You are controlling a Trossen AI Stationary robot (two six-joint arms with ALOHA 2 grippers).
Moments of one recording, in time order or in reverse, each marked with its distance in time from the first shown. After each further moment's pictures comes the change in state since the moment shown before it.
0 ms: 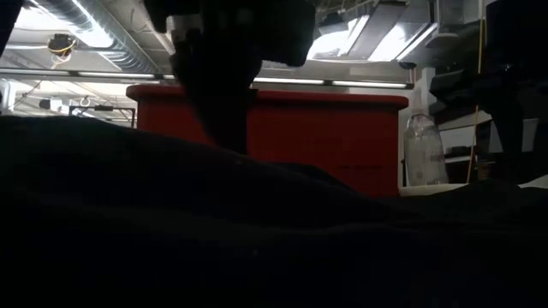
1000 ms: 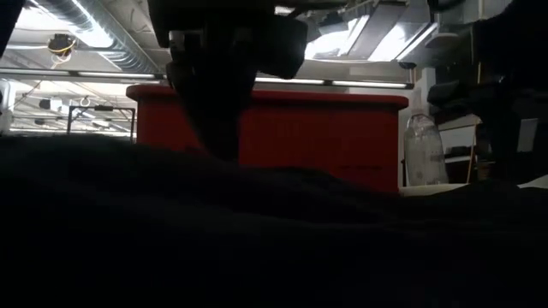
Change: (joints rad) left arm 0.011 -0.003 -0.012 -0.043 -0.021 -0.079; right arm 0.000 0.049 0.000 0.004 0.043 0.080
